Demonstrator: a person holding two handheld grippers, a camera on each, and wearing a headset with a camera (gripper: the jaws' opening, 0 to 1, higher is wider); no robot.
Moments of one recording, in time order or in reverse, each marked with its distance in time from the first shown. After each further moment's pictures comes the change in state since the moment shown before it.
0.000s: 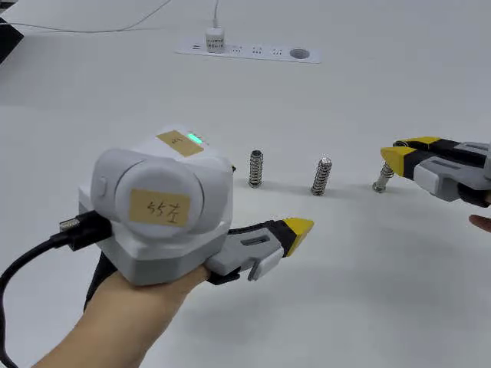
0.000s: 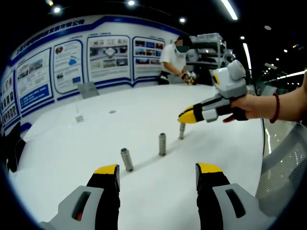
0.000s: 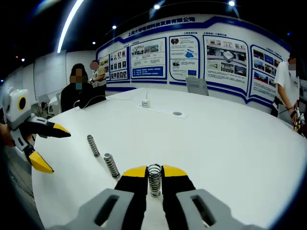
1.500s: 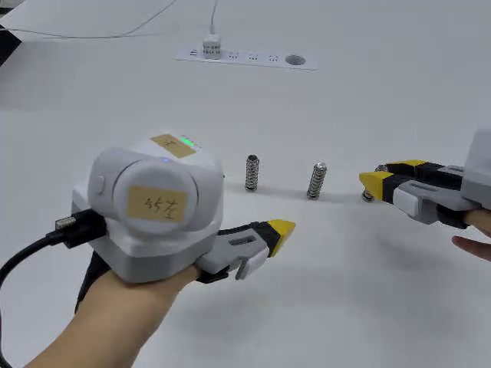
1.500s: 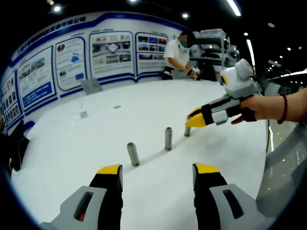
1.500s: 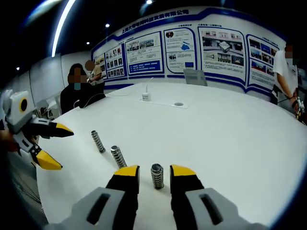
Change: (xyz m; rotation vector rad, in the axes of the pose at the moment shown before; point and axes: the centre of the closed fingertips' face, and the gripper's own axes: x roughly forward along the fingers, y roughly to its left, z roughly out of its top) left arm -0.004 0.010 -0.008 0.004 0.046 0.036; right arm -0.009 0.018 -0.012 0.079 0.042 0.001
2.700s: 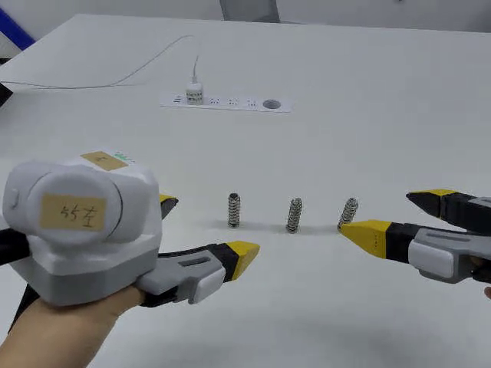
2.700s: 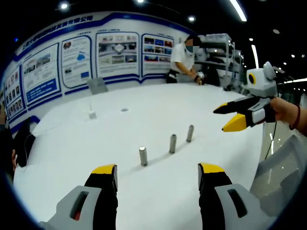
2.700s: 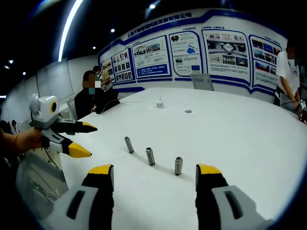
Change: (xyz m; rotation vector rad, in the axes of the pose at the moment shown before) left arm -0.039 0.012 0.020 -0.055 -0.009 0.021; right arm -0.078 0.042 0.021 0.008 -0.005 0.080
